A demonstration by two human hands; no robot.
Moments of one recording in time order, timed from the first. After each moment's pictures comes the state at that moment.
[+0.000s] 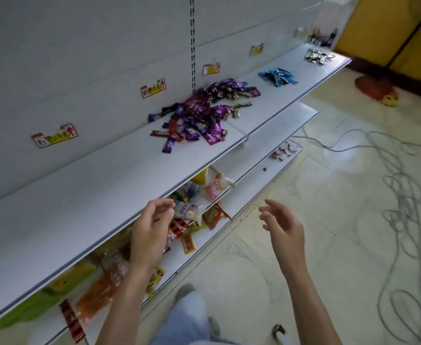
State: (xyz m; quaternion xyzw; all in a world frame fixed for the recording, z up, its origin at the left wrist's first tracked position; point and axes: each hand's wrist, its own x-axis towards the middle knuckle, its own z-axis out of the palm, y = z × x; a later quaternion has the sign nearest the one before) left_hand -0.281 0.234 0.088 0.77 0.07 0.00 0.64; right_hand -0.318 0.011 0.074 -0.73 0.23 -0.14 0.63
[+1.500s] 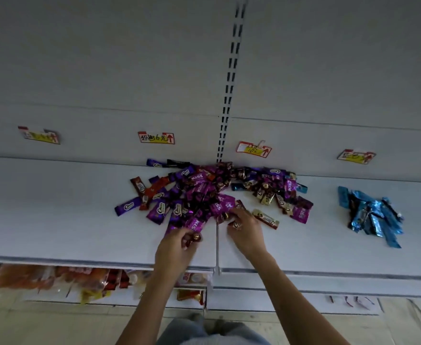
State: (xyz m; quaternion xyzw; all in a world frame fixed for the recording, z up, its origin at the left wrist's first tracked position) left_hand 0.038 -0.008 -0.007 0.85 0.33 0.11 0.39; right_hand 0.173 -0.129 -0.001 -0.87 -0.24 0.16 0.40
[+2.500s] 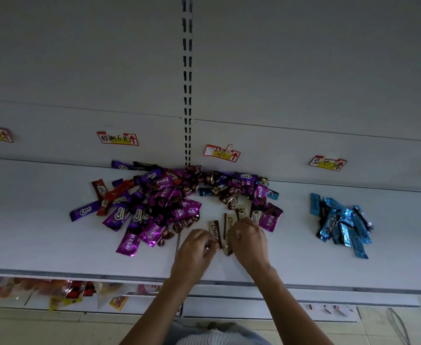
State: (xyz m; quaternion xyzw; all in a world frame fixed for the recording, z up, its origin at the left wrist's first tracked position) left_hand 0.126 -0.090 -0.033 0.90 0.18 0.17 0.36; right_hand 0.228 -0.201 -0.011 -0.91 -0.29 0.02 0.29
